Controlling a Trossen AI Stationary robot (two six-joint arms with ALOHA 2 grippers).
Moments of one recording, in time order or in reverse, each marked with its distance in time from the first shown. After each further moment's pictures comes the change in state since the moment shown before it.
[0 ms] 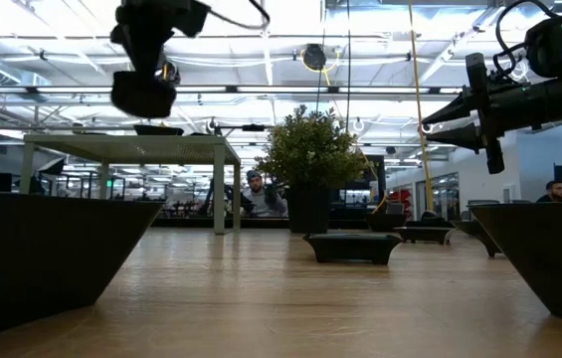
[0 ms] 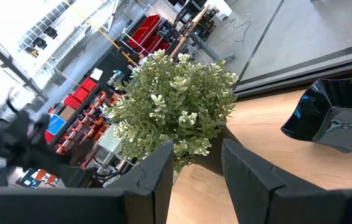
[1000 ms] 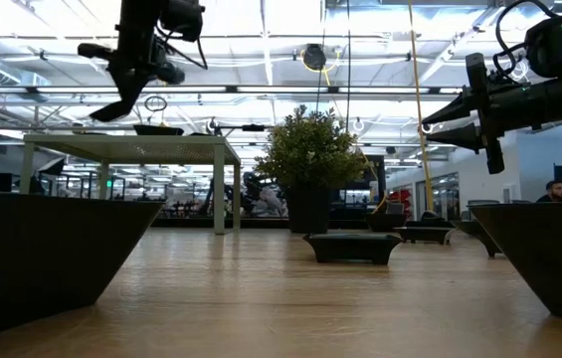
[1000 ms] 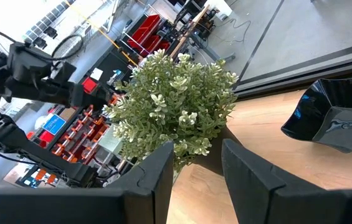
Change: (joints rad) left arm 0.519 -0.029 -0.051 0.053 -0.350 -0.273; right arm 0.000 0.000 0.000 0.000 0.000 0.000
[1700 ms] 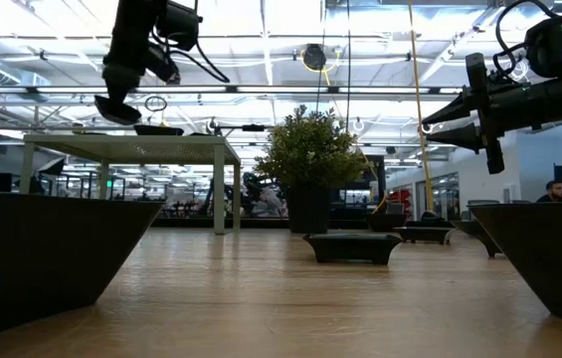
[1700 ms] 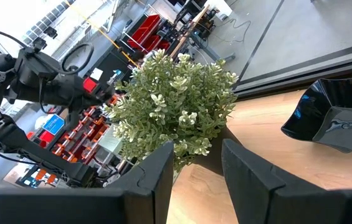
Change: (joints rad) left arm 0.020 0.000 -0.026 -0.059 -0.055 1.058; right arm 0.000 0.000 0.000 0.000 0.000 0.000
